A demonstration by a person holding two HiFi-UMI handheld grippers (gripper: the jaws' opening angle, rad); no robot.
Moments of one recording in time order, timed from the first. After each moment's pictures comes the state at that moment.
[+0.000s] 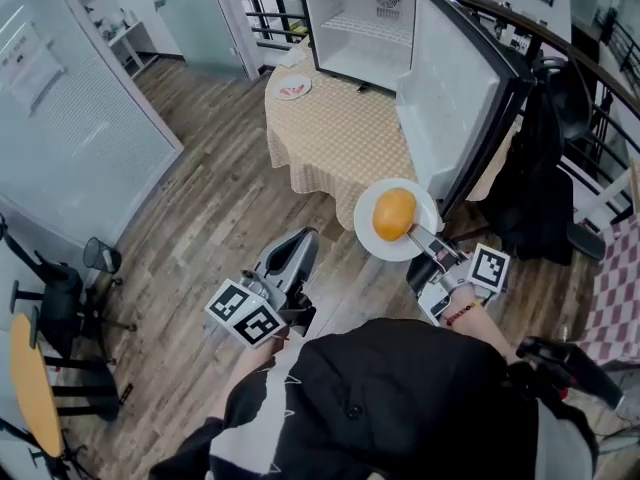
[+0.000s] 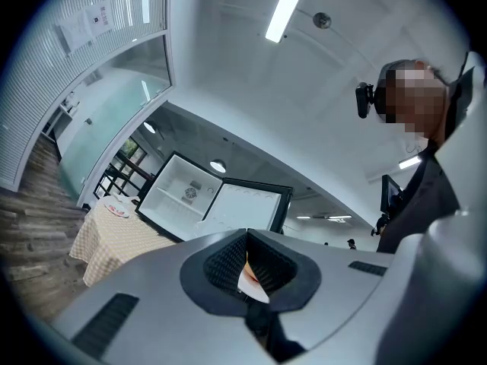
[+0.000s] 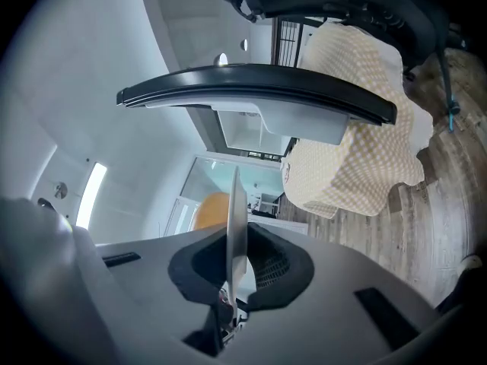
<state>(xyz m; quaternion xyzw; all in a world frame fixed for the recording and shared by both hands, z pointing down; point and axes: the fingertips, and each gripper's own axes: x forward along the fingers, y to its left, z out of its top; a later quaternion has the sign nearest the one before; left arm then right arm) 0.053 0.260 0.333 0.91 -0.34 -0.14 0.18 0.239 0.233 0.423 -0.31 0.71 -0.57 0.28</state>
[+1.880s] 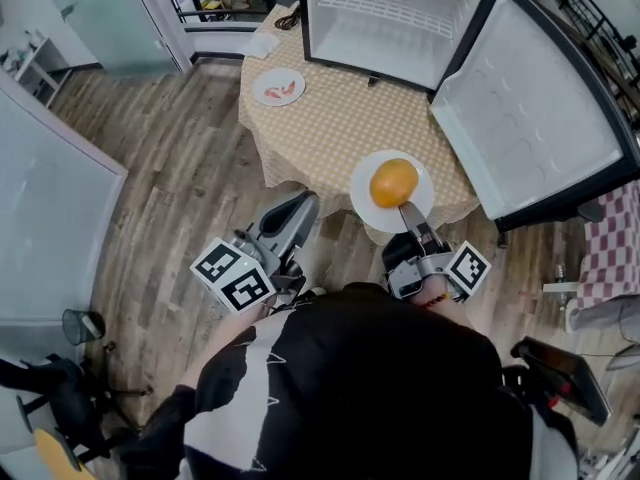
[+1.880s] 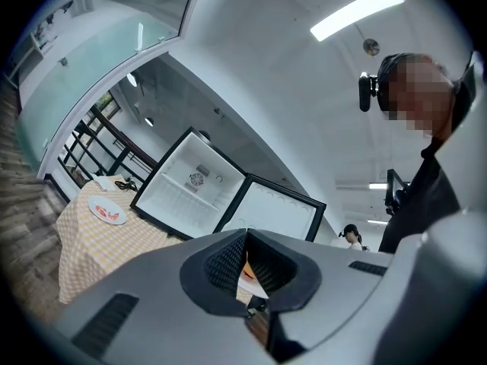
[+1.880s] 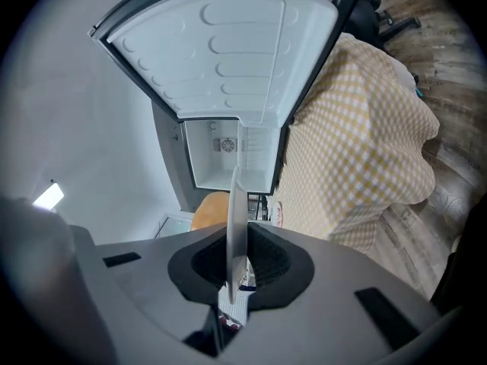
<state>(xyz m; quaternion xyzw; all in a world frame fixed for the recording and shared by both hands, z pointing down) -0.085 -0.009 0.370 0.95 -0.16 -0.09 0.24 0.088 0.039 0.460 -0.49 0.54 -0.51 0.45</state>
